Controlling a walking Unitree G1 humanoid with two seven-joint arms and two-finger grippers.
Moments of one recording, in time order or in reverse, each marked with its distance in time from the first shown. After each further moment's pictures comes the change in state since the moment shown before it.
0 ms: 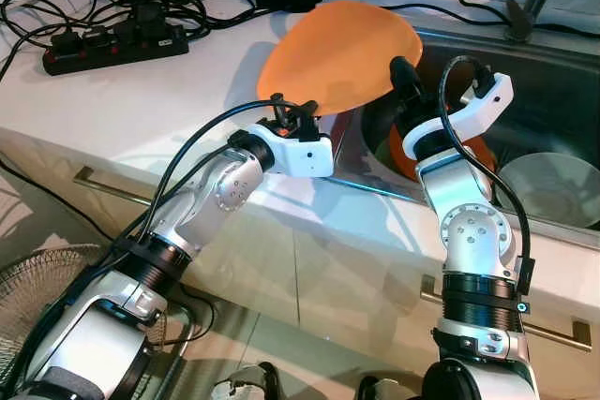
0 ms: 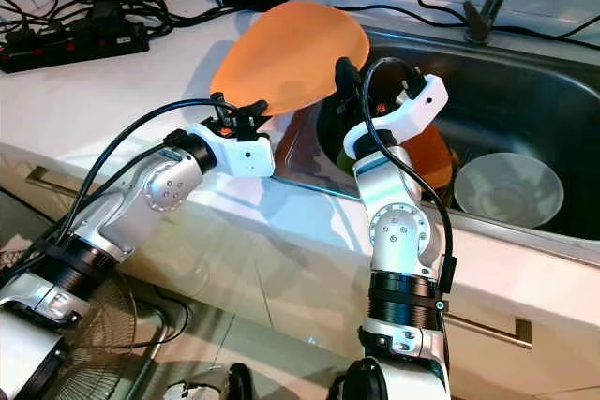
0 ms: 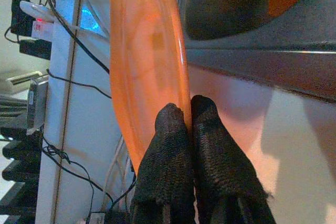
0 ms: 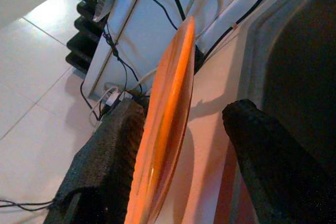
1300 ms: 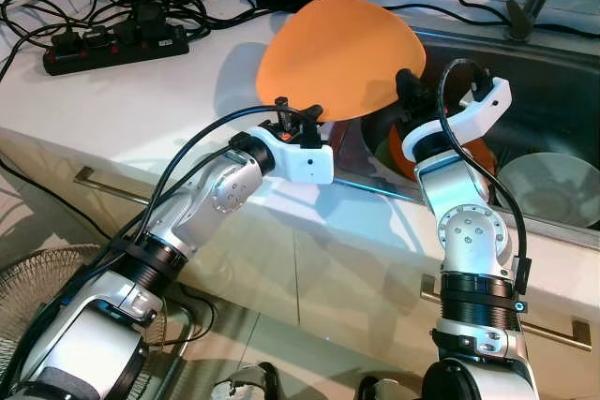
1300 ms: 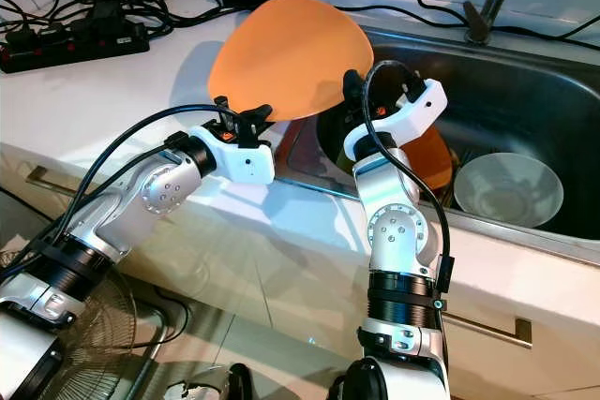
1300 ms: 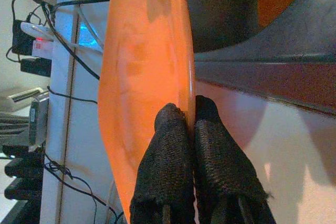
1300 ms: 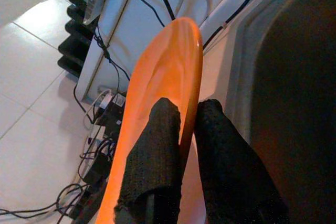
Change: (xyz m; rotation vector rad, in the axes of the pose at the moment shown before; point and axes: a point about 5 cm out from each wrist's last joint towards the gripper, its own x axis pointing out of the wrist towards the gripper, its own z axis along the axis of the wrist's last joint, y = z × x) left arm -0.002 -0.001 0.002 0.042 -0.044 -0.022; right arm 0.001 -0.005 -0.003 0.014 -0.003 -0.033
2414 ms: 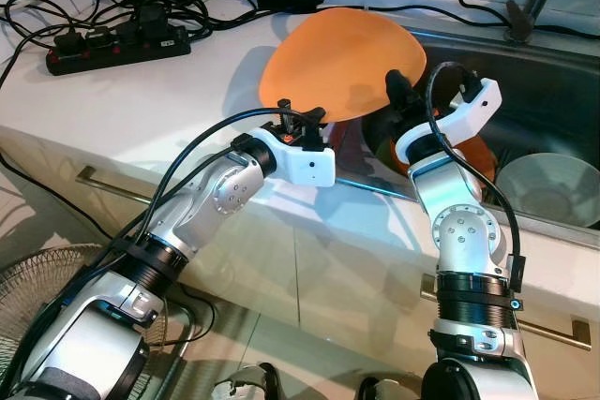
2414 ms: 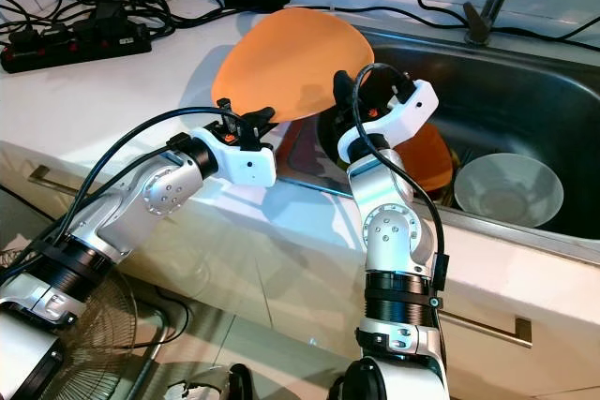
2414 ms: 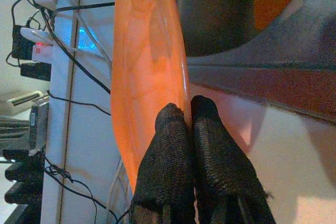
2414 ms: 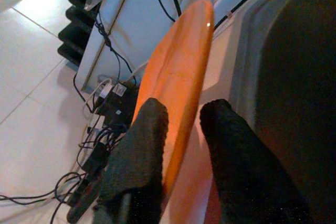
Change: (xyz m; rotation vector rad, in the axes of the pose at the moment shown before) left arm 0.000 -0.001 0.002 0.003 -0.011 -0.010; right arm 0.002 0.000 -0.008 -0.023 0.030 0.009
